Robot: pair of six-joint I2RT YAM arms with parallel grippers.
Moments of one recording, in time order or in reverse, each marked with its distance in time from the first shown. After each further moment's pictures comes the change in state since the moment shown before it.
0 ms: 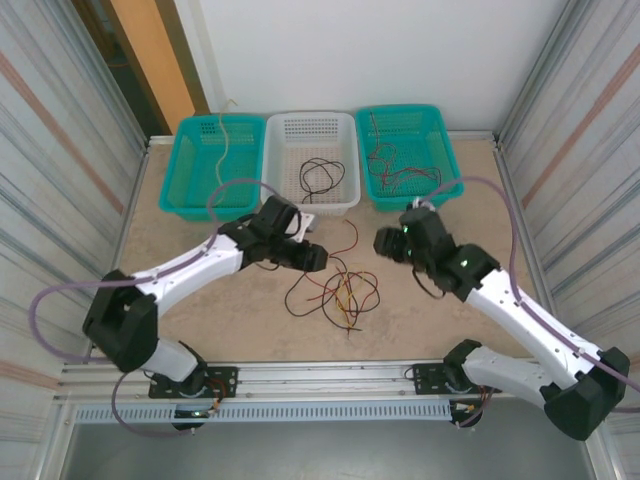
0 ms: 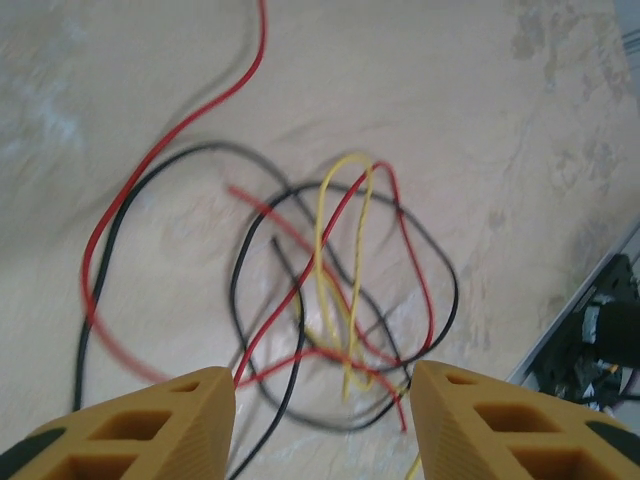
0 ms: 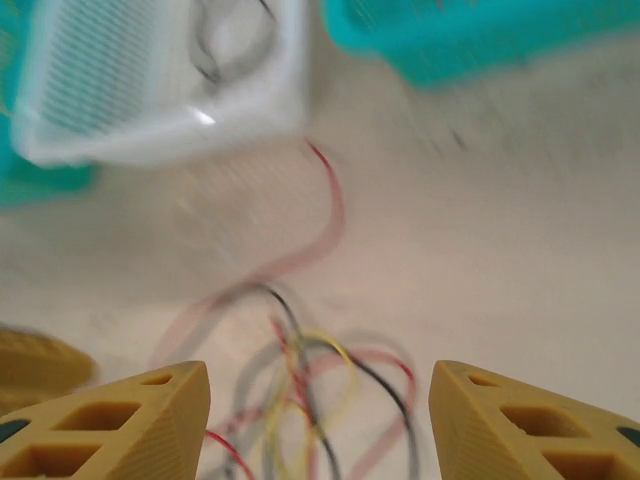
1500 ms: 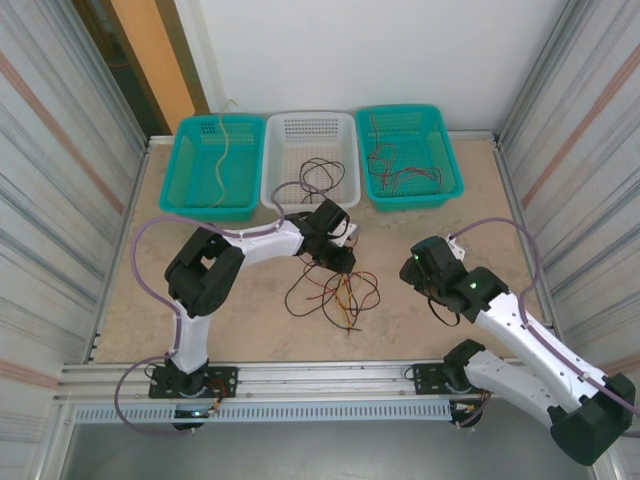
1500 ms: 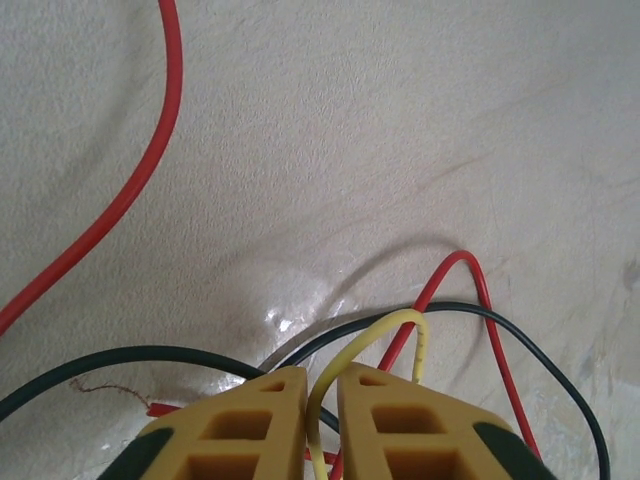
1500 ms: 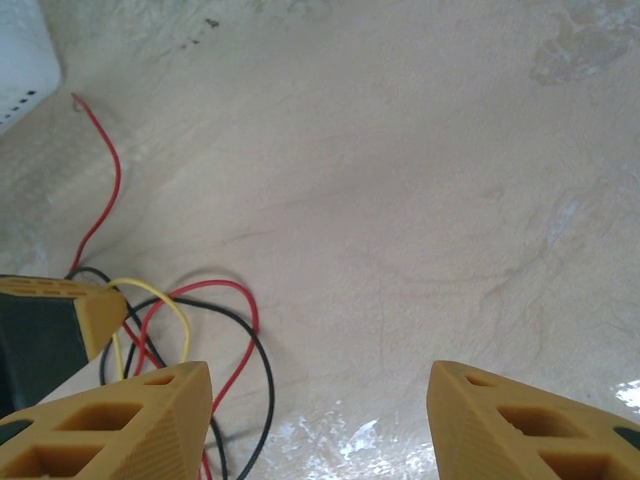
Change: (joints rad) left arm -0.093 0.484 0.265 0.051 -0.019 0.063; right arm -0.071 -0.145 -0.170 -0.159 0.034 0.286
